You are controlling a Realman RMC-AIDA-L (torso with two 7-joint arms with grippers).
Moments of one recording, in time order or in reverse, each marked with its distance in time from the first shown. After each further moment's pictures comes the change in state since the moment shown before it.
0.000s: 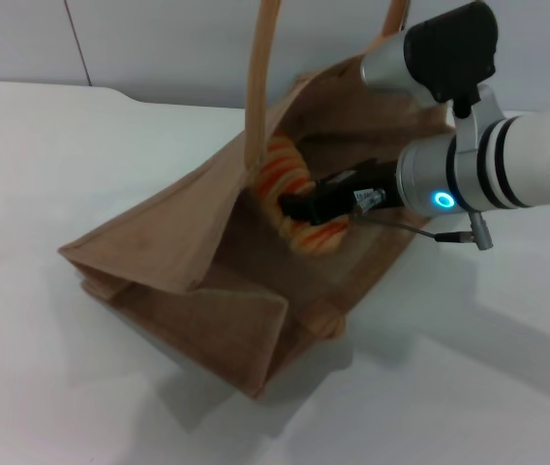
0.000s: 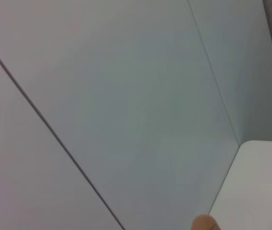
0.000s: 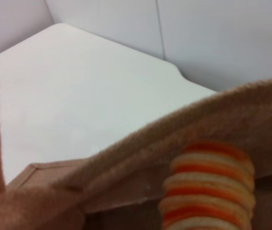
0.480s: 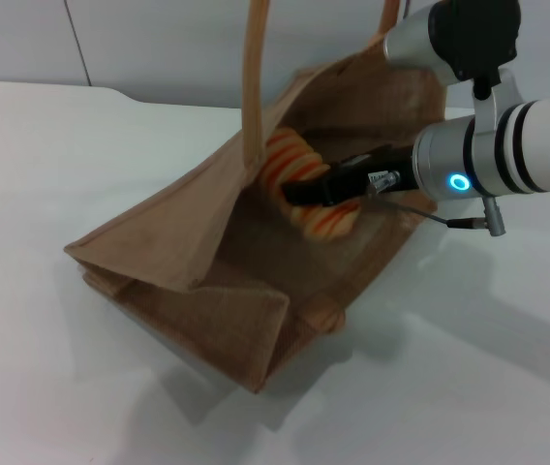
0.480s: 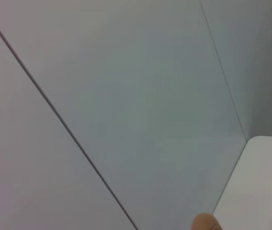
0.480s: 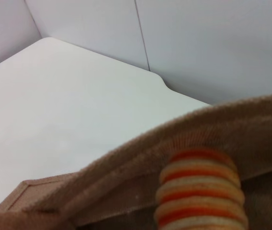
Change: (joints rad) left arm 0.013 0.003 -0.011 0.000 0.006 0.000 0.003; right arm 0.005 -0.002 0.066 0.019 0.009 0.016 -0.008
